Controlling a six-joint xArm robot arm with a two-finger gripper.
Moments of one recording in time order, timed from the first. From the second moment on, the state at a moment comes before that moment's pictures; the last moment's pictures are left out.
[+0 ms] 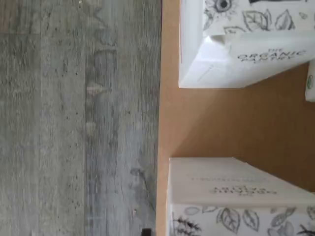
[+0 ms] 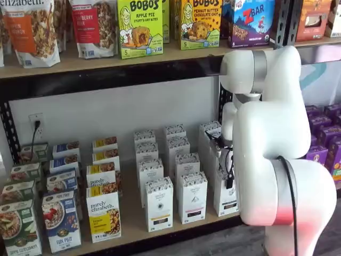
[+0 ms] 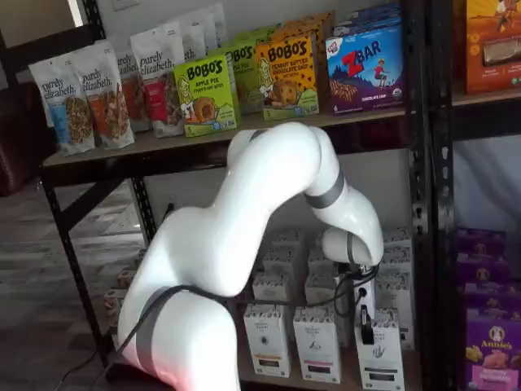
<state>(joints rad) -0.30 1.07 -1.58 -0.04 0.50 -1.83</state>
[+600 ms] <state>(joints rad) -0.30 1.04 -1.53 -0.04 0.46 -1.83</state>
